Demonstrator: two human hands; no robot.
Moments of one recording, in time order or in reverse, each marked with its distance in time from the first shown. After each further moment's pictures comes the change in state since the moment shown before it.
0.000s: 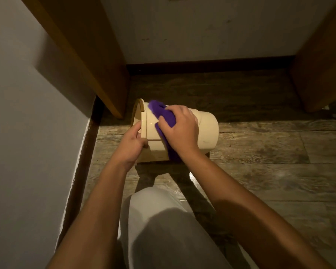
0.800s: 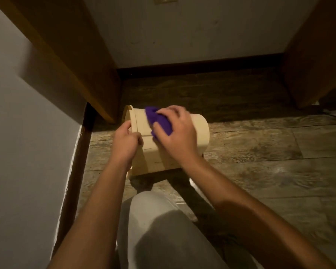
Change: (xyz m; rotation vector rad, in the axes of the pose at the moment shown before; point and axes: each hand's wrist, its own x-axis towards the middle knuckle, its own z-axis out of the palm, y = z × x) left_hand 0.011 0.015 0.021 -0.025 0.253 -0.018; right_hand -0.012 0.002 -0.025 0.025 0.005 -0.082
